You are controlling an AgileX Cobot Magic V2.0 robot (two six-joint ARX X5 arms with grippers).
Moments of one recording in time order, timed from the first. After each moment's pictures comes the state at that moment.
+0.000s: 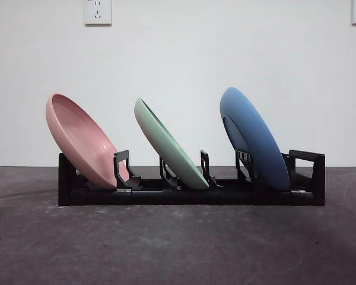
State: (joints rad) left arm -0.01 0.04 0.17 -0.16 0.22 -0.68; right arm 0.07 0.12 0.34 -0.27 -0.12 0.37
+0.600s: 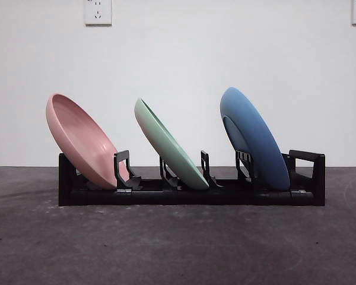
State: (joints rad) left arm -0.01 0.30 0.57 -0.62 0.26 -0.48; right arm 0.07 0.52 0.79 -0.68 -0.28 0.28
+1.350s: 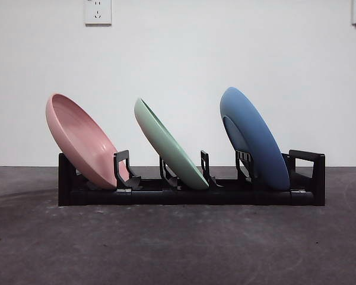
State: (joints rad) left arm -0.05 0.76 0.88 -0.95 0.29 -0.04; right arm 0.17 0.97 1.09 -0.97 -0.36 0.10
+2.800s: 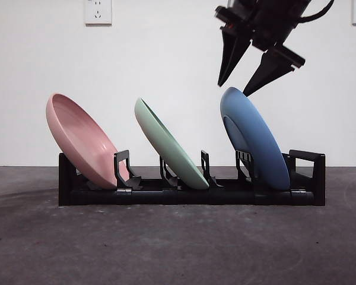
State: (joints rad) left arm -0.06 0.77 0.88 -0.95 0.29 -0.04; right arm 0.36 1.73 1.62 -0.82 -0.34 0.13
